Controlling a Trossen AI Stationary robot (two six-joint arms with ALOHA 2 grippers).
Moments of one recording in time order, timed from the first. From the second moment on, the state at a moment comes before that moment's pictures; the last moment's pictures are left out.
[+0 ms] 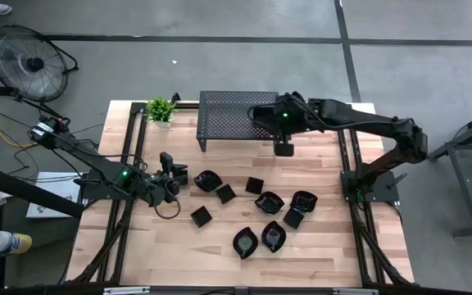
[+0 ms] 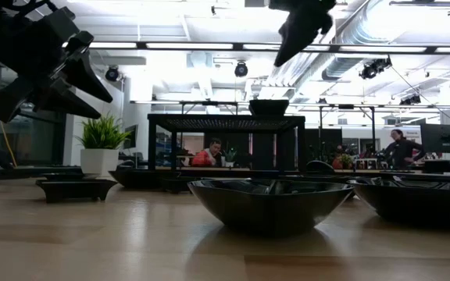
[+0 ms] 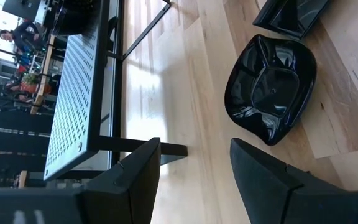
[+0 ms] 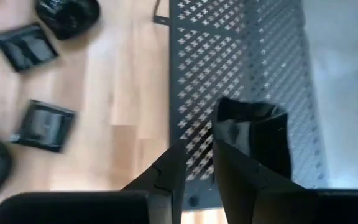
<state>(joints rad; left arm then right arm) -0.49 0.91 0.43 -0.34 -0.89 0.30 -0.28 1.45 1.44 -0.89 0.11 -0.35</state>
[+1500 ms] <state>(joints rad) -0.49 0.48 0.13 -0.03 -0.70 0.36 0.62 1.48 0.94 -0.65 0.19 0.41</state>
